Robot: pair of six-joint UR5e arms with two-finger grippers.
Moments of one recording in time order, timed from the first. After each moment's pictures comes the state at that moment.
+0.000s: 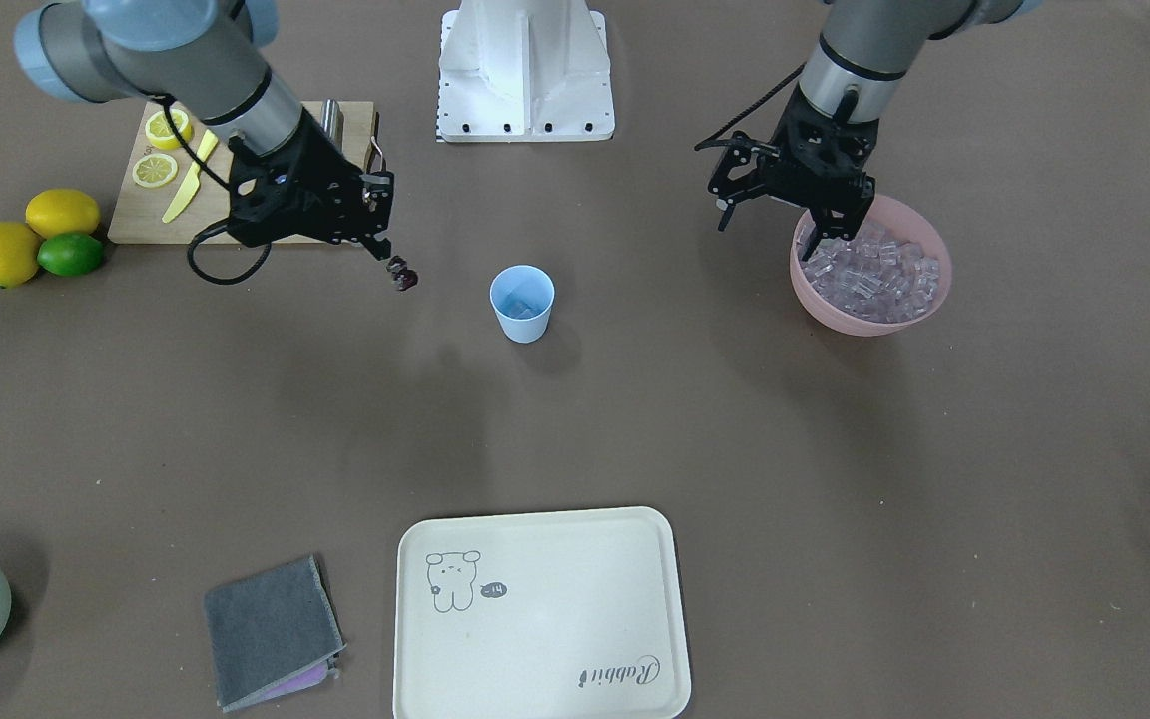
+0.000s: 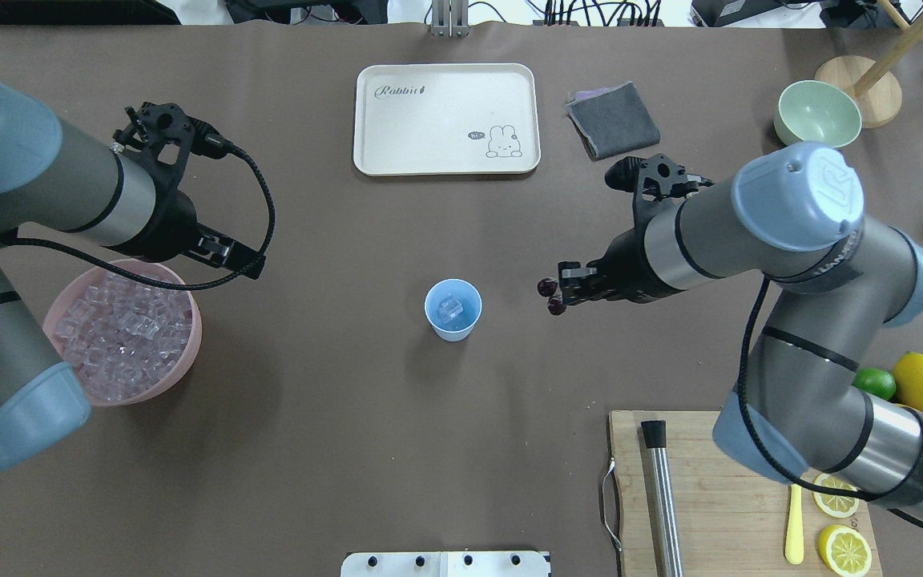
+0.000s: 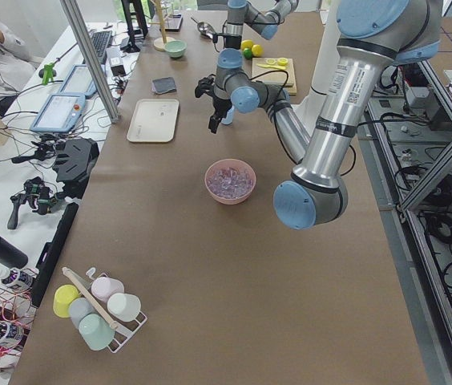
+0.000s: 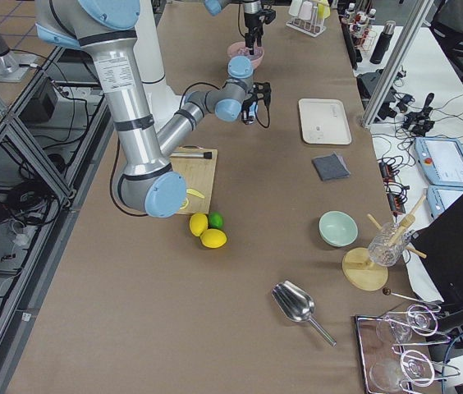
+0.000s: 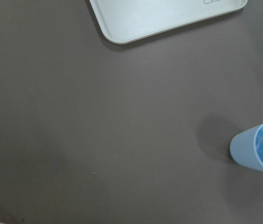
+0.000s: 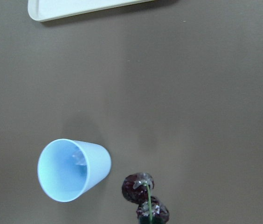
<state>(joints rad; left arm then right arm) -0.76 -1.90 -2.07 -1.60 -2.00 -0.67 0.59 -1.18 1.95 -1.25 1.99 1.27</state>
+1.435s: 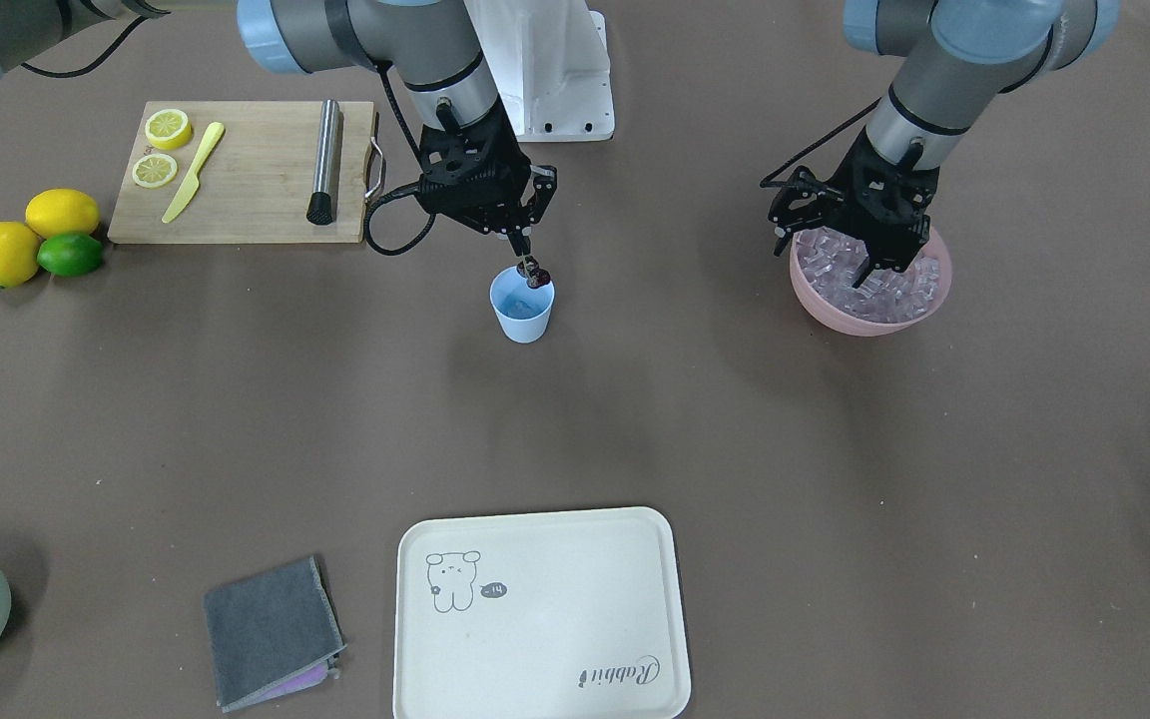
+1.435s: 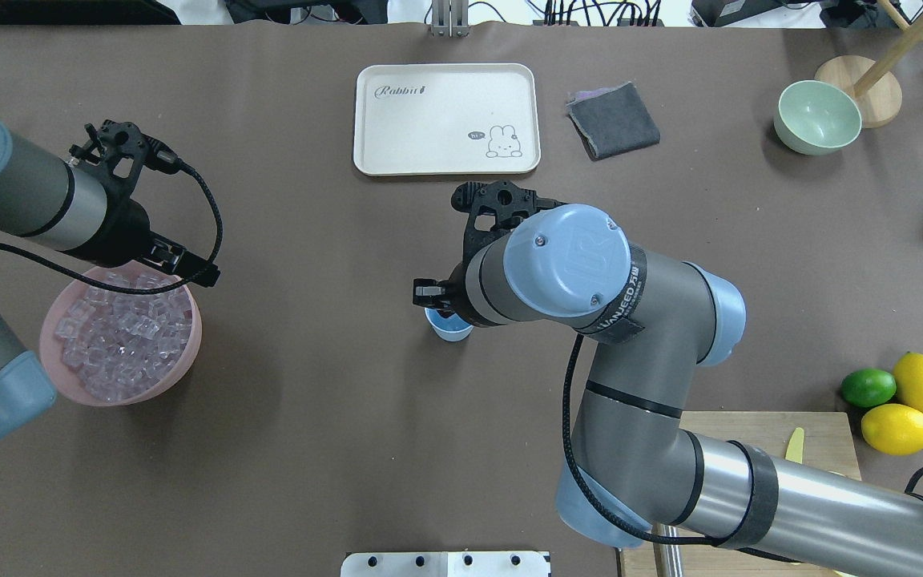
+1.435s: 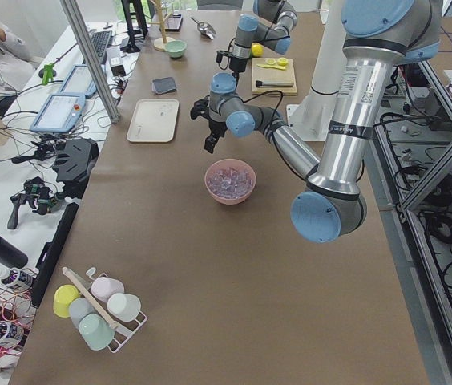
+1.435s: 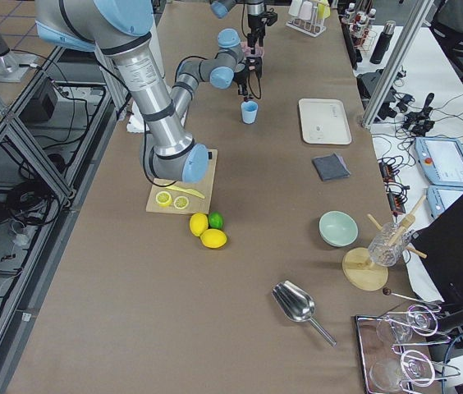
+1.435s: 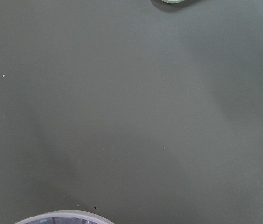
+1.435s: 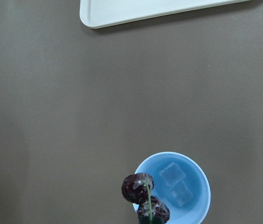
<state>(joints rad) -0.79 -1.80 -2.01 -1.75 -2.06 -0.62 0.44 -0.91 1.82 -1.41 1.72 1.33</state>
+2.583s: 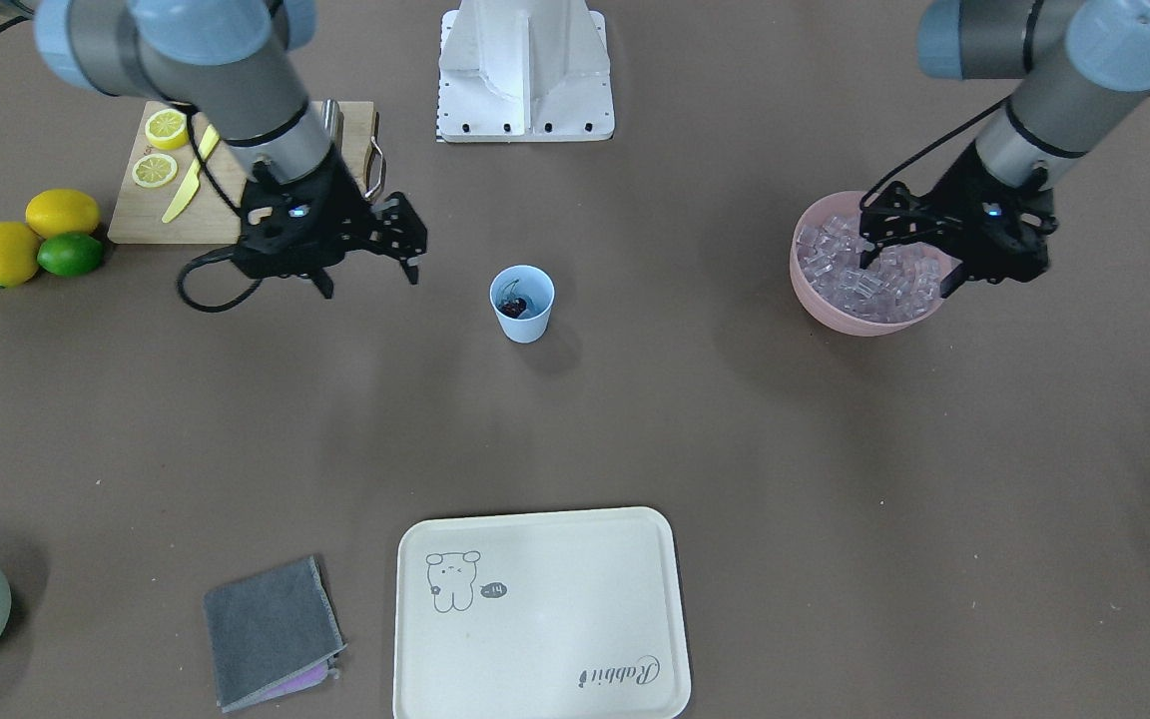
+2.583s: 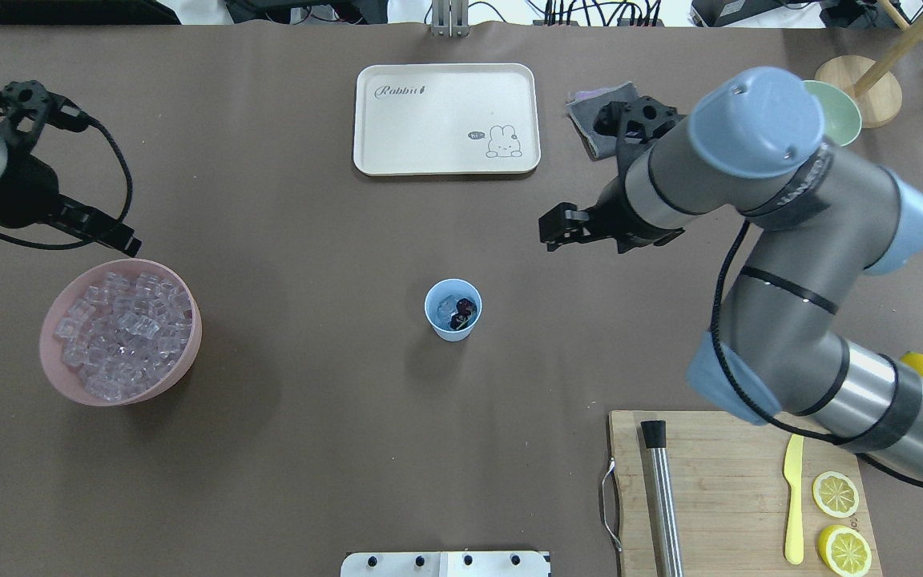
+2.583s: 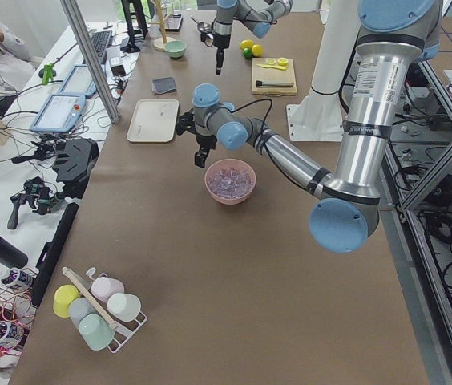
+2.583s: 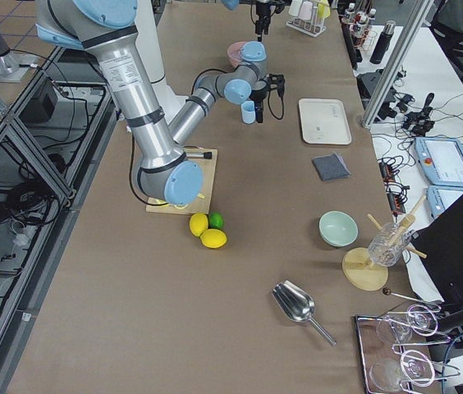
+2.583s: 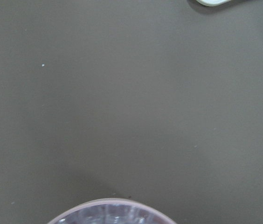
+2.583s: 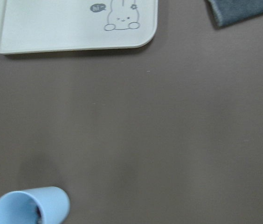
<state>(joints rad) -1.02 -1.69 -1.96 -1.73 -2.26 -0.46 0.76 -1.15 1.93 -1.48 2.05 1.03</state>
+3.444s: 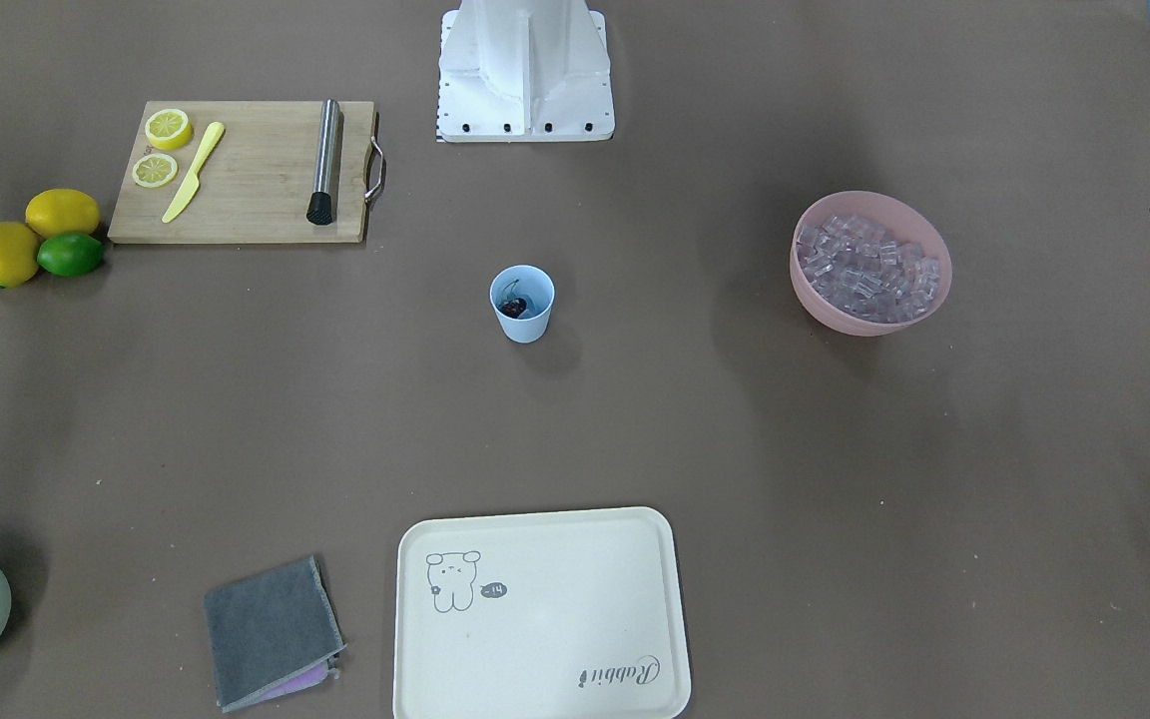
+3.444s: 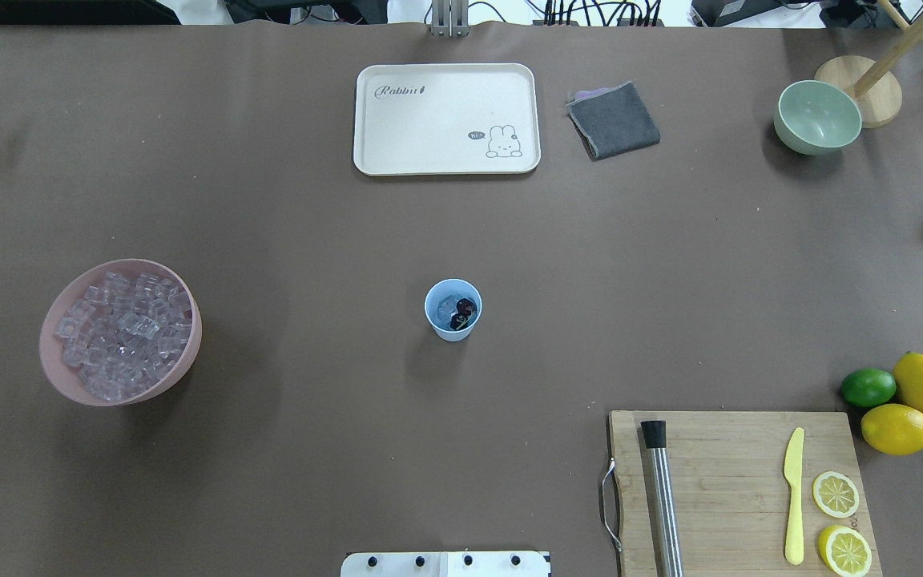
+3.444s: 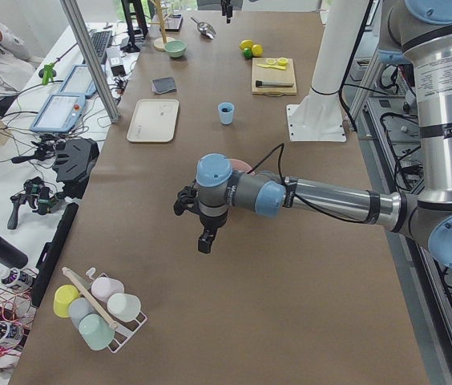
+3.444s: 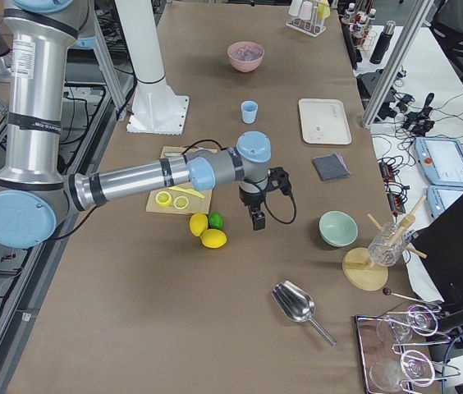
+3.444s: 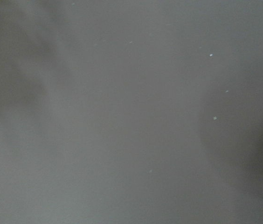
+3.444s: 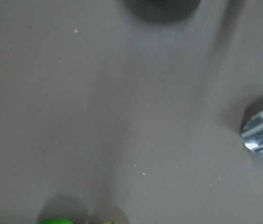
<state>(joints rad) -1.41 -1.38 -1.89 -1.68 -2.29 0.02 1.33 -1.74 1.92 -1.48 2.27 0.01</state>
